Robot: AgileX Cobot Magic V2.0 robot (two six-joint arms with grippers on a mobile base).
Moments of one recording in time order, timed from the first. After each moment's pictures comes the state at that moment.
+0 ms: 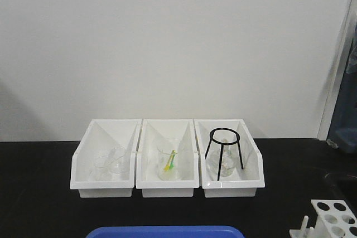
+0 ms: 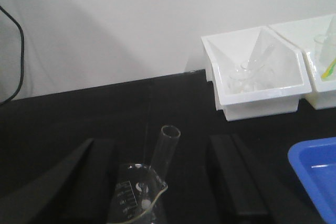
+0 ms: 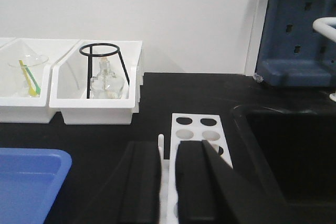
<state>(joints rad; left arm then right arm) 0.03 0.40 -0.18 -0.03 0.03 0.13 0.00 0.33 -0.15 0.01 0.04 -0.04</state>
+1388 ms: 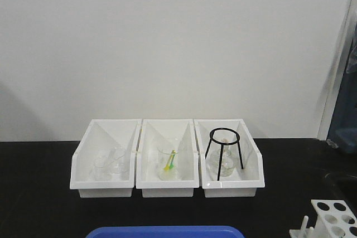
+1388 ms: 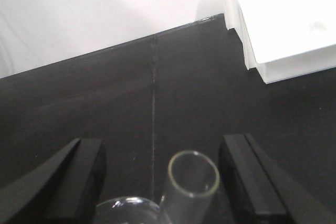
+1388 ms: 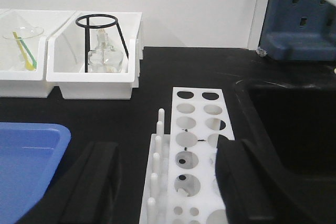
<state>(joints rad) 0.07 1.32 -0.28 -0.02 -0.63 0.25 0.00 0.36 -0.15 0.01 0.09 -0.04</state>
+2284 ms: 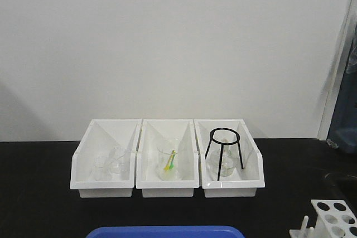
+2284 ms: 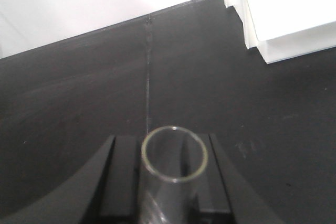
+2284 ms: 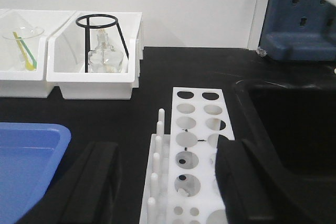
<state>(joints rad) 0.07 1.40 -0.29 -0.02 -0.66 0.26 0.00 0.36 -0.15 0.01 0.09 -0.04</state>
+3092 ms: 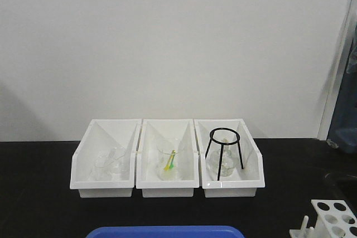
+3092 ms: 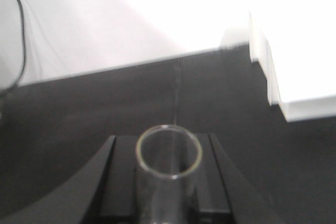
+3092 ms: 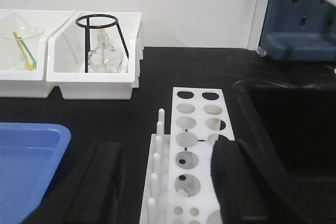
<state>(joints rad) 0.07 1.19 -0.29 -0.12 -0.61 0.26 0.00 0.36 -0.15 0.01 0.09 -0.04</state>
